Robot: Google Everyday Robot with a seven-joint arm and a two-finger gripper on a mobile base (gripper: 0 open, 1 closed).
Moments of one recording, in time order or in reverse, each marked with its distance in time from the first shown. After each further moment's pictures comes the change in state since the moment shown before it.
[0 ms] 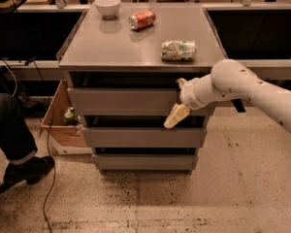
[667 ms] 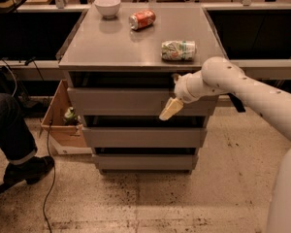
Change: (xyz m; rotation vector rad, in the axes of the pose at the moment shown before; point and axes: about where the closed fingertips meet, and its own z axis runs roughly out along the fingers) arm -0.001 -0.037 0.038 0.035 -0.006 -0.023
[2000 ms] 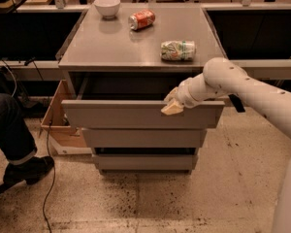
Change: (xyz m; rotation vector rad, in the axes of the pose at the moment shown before) arm 0.004 0.028 -0.005 -0.087 0.026 -0.004
